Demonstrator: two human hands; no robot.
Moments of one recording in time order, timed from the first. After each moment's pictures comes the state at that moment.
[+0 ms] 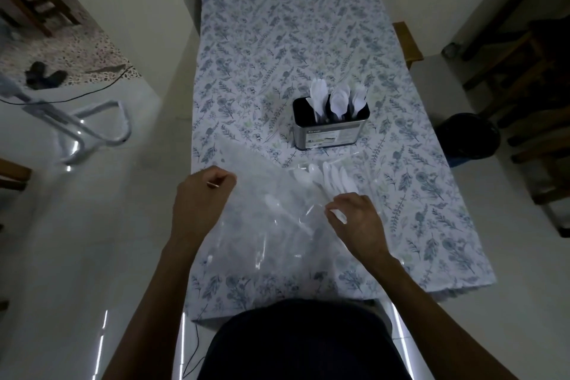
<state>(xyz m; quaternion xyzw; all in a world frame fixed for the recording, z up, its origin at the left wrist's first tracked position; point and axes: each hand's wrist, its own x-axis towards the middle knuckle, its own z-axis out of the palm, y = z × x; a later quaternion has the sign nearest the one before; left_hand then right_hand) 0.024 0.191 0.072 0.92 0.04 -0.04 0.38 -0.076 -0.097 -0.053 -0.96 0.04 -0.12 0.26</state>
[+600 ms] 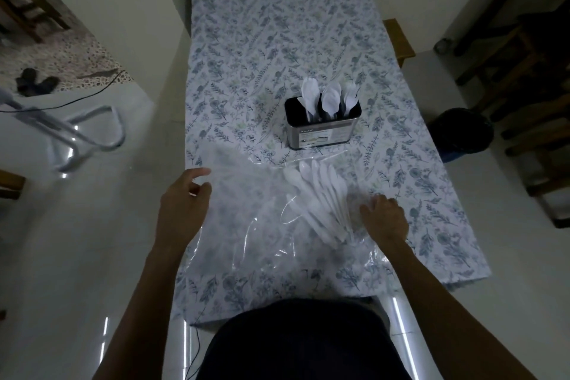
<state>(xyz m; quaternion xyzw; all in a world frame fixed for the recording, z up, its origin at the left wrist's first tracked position) 0.026 0.210 0.059 0.92 0.05 -0.05 0.39 -0.074 -0.148 -0.067 -0.90 0.37 0.13 0.21</state>
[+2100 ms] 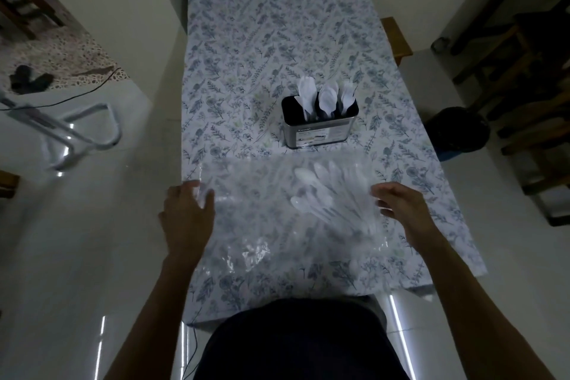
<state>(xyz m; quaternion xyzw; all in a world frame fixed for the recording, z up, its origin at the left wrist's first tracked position) 0.011 0.199 0.023 0.97 0.09 -0.02 0.22 -0.083 -0.185 -0.007 -0.66 0.37 0.03 0.65</state>
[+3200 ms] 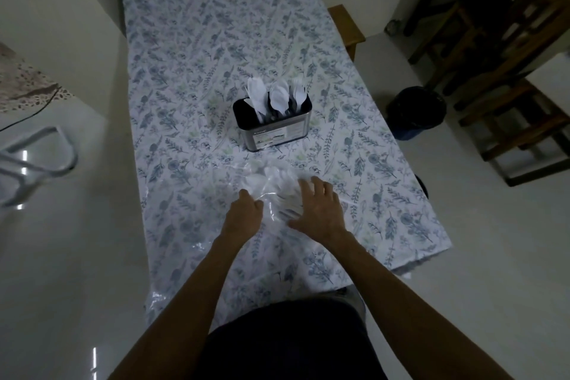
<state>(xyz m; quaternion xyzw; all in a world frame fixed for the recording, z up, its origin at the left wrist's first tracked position) 0.019 0.057 -0.033 0.92 -0.04 -0.30 0.24 -0.060 -0.107 -0.063 -0.97 0.16 0.11 0.14</state>
